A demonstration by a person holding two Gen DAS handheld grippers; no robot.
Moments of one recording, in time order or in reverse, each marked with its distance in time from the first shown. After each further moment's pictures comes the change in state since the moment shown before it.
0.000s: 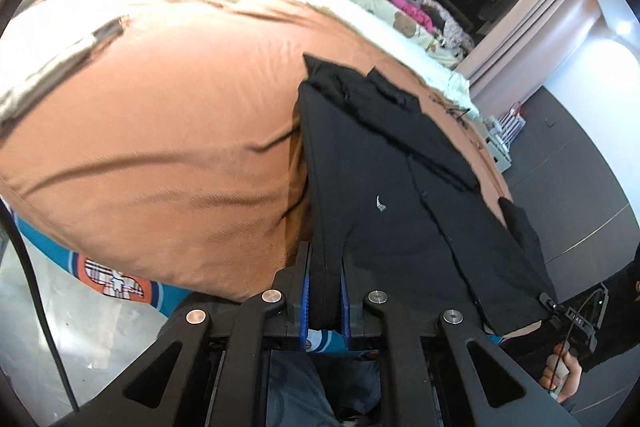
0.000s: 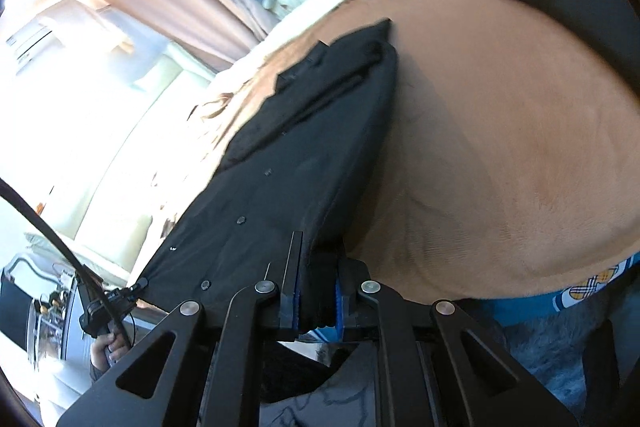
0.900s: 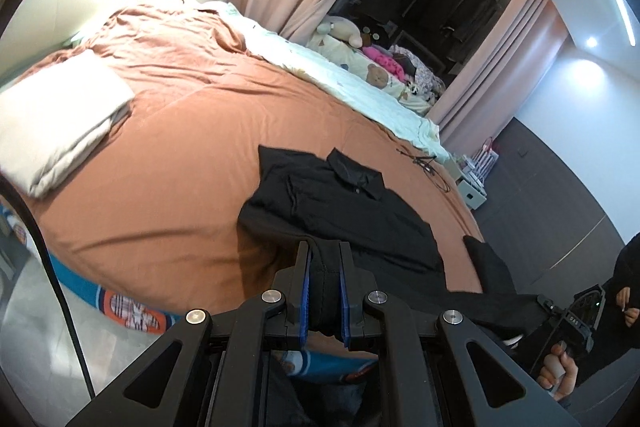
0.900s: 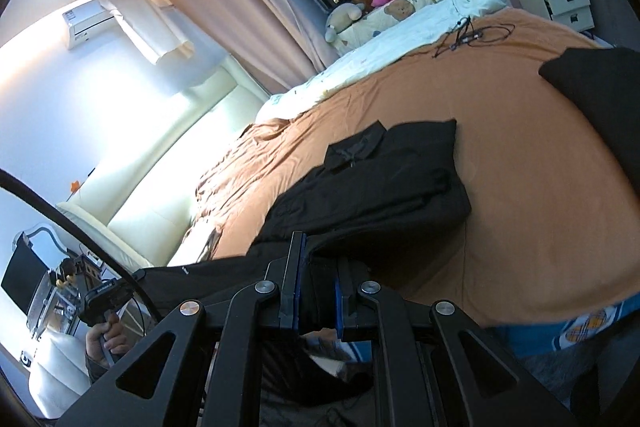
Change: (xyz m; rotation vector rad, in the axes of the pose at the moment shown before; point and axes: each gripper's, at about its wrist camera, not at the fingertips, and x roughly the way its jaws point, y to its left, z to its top) left arm -0.100 -0.041 0.044 0.040 -0.171 -0.051; right arm -0.076 0.034 0.006 -0.144 -0.114 0.087
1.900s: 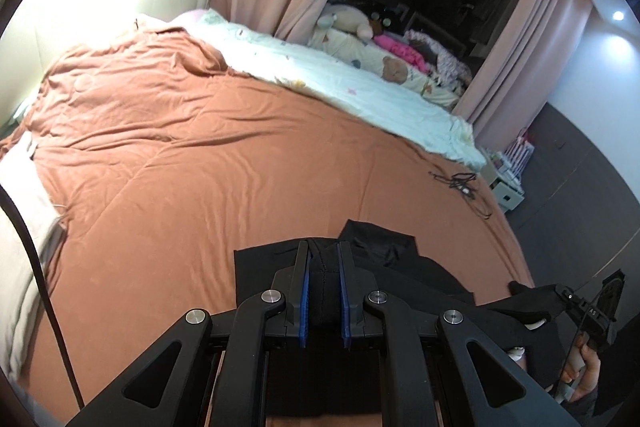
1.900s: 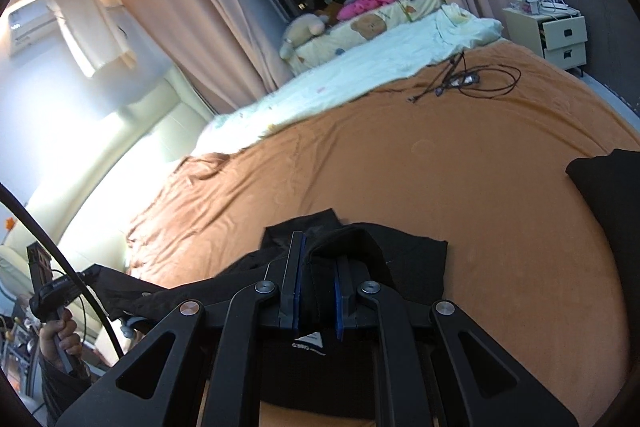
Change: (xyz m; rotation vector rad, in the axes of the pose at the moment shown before) left arm 0.218 -0.029 0.186 0.090 0.069 0.111; right arm 0.190 0.013 0.141 -0.032 0.018 -0.204
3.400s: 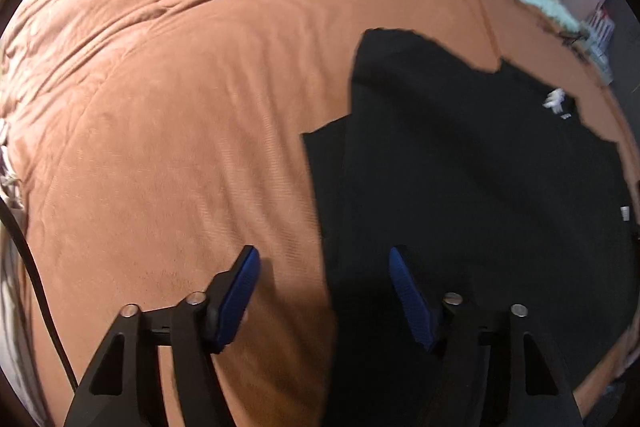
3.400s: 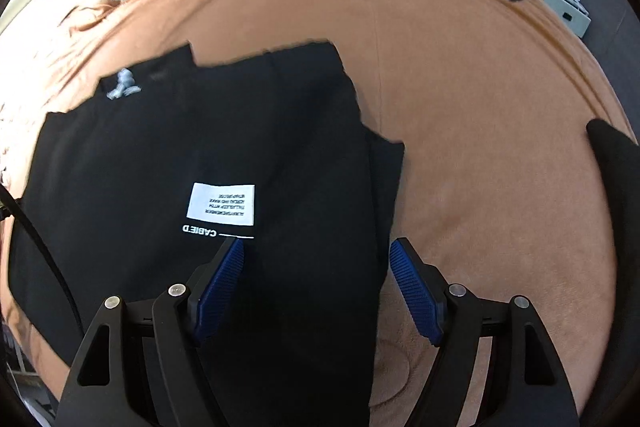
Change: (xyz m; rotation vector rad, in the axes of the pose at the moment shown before) left arm 0.217 0.082 -0.080 0.180 0.426 0.324; right arm 0.199 0.029 0.015 -0.191 0.445 -0.441
